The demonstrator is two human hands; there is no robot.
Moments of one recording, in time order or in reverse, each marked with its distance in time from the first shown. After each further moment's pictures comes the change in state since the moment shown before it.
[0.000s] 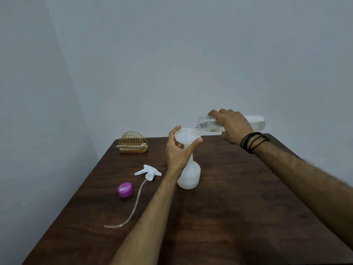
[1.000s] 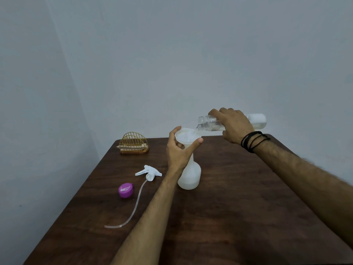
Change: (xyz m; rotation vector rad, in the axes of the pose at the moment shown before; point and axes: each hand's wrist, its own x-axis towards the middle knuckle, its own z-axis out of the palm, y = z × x) left_hand 0.002 -0.001 0.001 -0.009 0.000 -0.009; right_hand 0.002 -0.001 -0.005 -0.018 0.017 -0.012
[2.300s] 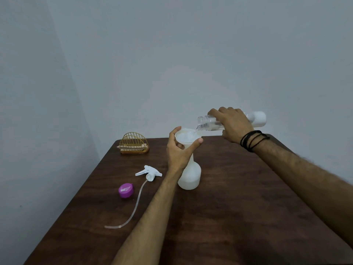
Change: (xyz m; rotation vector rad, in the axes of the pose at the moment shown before) left_hand 0.001 -0.002 0.000 0.028 0.008 0.002; right_hand 0.003 0.001 0.001 -0.038 -0.006 -0.003
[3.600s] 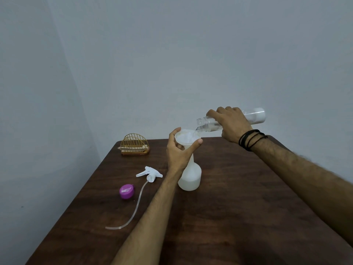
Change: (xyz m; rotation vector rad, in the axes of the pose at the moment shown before) left_hand 0.001 0.001 -0.002 -0.017 -0.001 -0.002; right_hand 0.007 0.000 0.000 -0.118 -0.018 -0.042
